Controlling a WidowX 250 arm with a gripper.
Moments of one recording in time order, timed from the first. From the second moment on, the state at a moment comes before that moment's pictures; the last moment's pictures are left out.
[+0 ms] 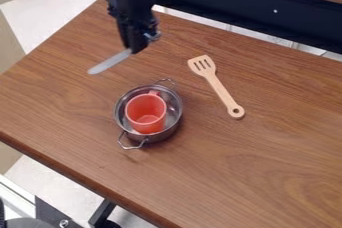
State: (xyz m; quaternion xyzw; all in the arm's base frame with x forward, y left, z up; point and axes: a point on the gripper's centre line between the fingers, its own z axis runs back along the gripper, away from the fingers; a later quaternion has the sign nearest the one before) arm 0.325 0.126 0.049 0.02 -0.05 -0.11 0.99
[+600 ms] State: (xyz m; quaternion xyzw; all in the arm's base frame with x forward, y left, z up) arm 0.300 0.161 0.016 0.03 -0.06 -0.07 1.00
